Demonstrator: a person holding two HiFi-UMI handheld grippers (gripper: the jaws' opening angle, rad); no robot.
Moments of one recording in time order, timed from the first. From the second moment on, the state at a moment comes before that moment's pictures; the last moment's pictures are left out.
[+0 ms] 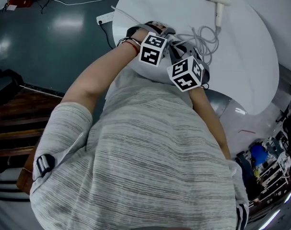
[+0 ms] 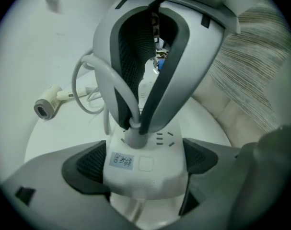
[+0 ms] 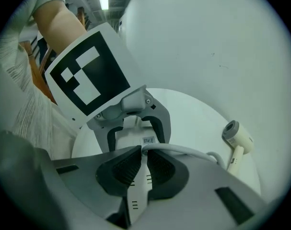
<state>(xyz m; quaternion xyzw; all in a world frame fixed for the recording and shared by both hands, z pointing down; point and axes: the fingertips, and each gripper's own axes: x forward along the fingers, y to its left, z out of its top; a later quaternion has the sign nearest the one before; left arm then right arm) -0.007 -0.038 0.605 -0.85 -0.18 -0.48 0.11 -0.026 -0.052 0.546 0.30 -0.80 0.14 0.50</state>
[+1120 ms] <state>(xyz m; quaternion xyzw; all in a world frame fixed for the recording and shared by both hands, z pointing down) -0.010 -0.040 0.596 -0.88 -0.14 -0.44 0.11 0.015 -0.085 0.468 0.38 -0.83 0.29 0.28</state>
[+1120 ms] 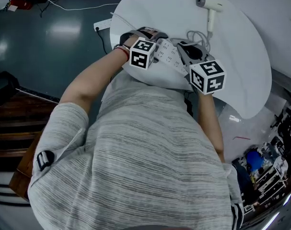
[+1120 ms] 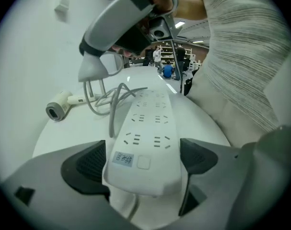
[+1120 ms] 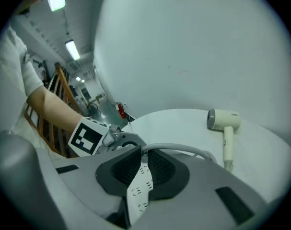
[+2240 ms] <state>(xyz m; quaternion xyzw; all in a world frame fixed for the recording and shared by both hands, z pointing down) -0.029 -0.078 0.426 -0.97 0.11 -0.12 -0.16 0.093 -0.086 0.505 0.50 -0.73 0.47 0.05</state>
